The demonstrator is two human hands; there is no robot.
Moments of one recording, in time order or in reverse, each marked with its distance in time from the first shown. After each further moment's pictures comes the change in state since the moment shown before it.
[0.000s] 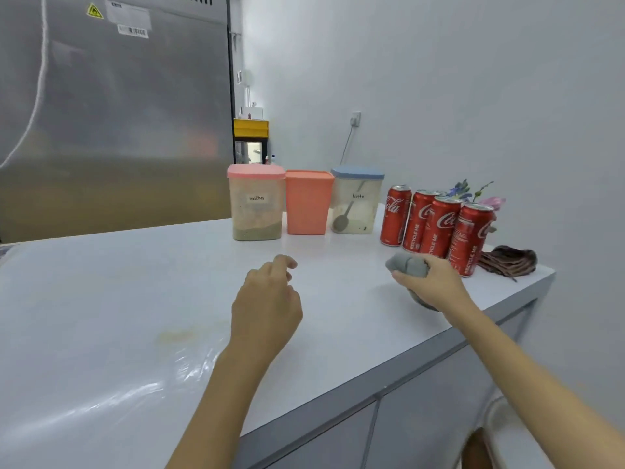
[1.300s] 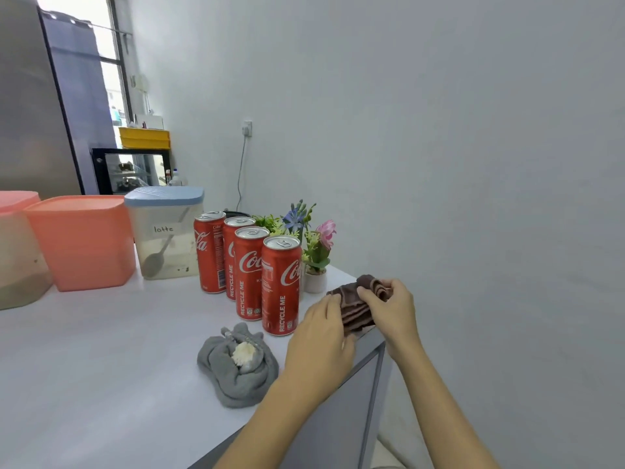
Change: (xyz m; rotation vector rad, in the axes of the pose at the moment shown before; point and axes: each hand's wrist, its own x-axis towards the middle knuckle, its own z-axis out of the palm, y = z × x) left_hand 0.061 0.290 0.307 -0.174 -0.369 0.357; right_hand 0.150 0.198 -0.177 0.379 0.365 0.177
